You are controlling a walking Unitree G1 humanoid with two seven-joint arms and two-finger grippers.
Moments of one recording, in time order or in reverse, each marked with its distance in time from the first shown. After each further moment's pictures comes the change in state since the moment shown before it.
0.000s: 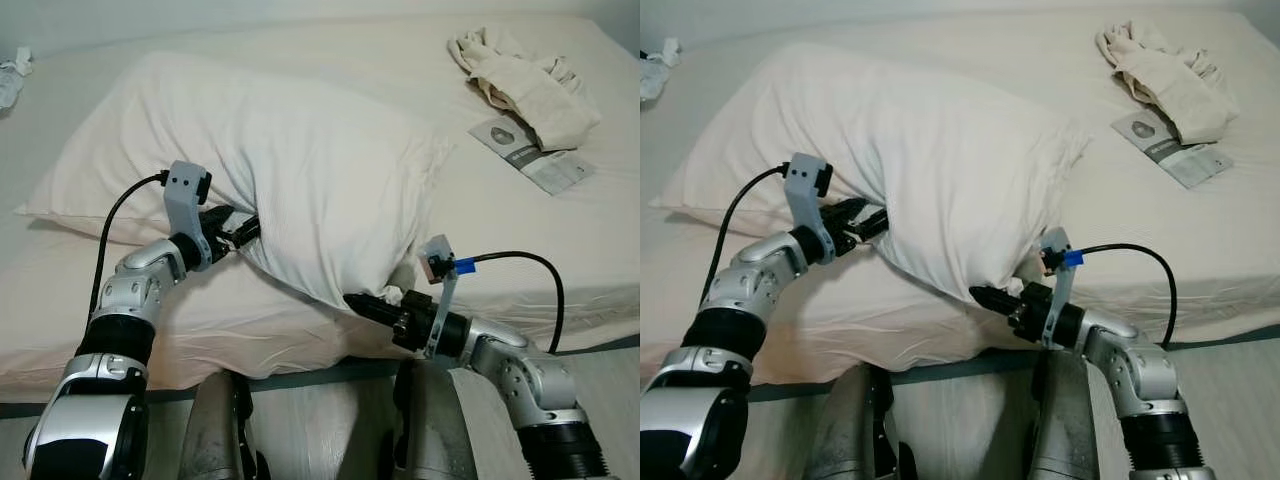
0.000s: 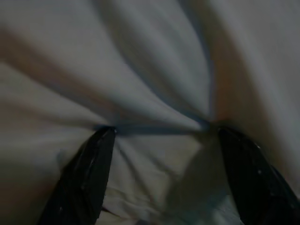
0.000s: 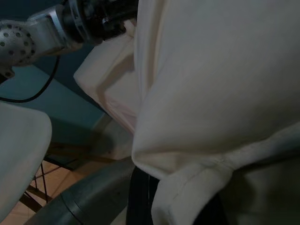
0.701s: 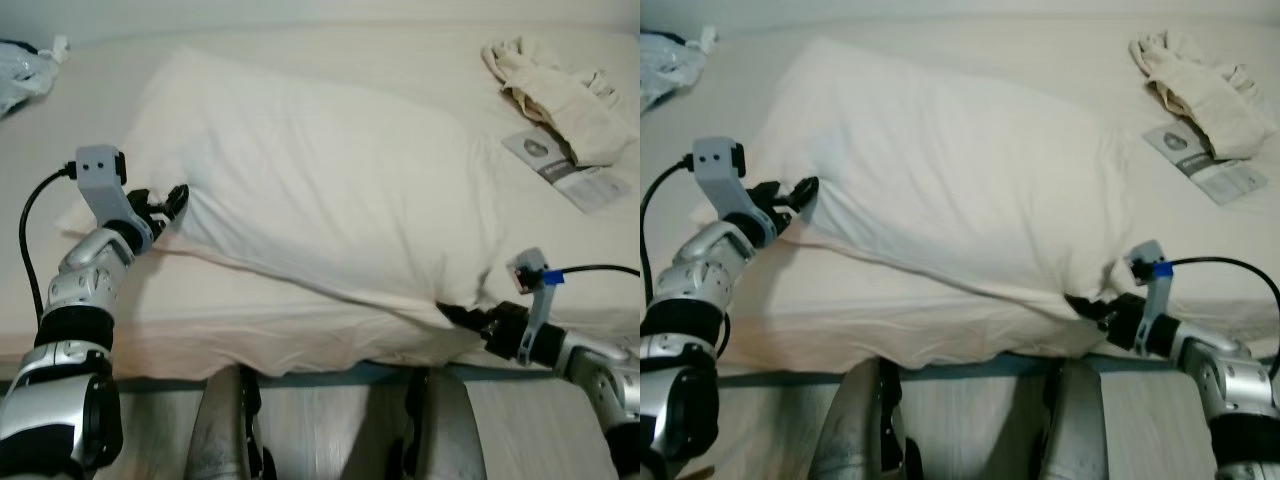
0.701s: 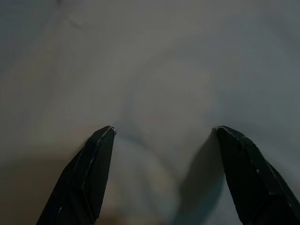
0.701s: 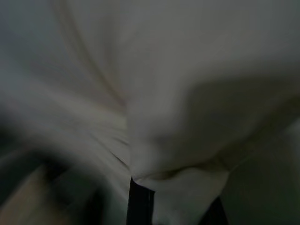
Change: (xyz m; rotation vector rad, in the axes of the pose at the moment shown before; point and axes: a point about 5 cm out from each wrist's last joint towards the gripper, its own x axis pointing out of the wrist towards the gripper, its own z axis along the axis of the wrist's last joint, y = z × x) left arm -0.033 0.055 0.028 0.018 -0.135 0.400; right arm -0.110 -0.083 0.009 -0.077 0.027 -0.564
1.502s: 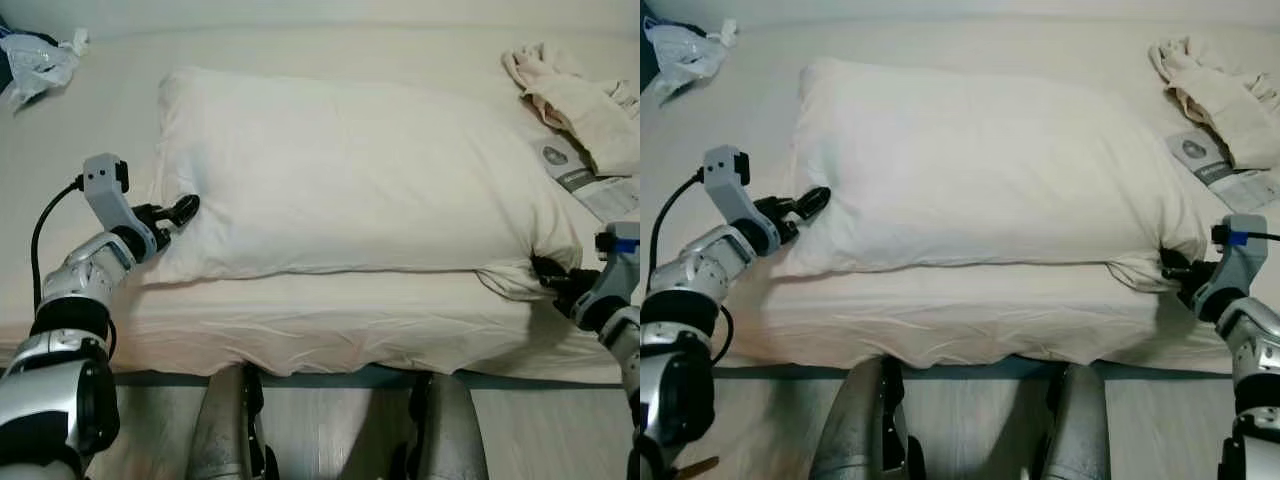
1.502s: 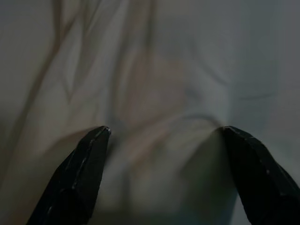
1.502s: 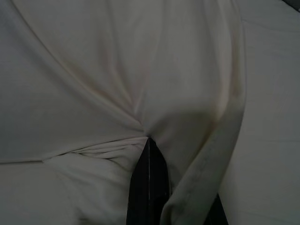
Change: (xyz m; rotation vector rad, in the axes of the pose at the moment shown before) left arm -0.002 0.009 -0.016 -0.260 0.180 -0.031; right arm -0.021 -0.052 0.019 0.011 -0.169 -0.405
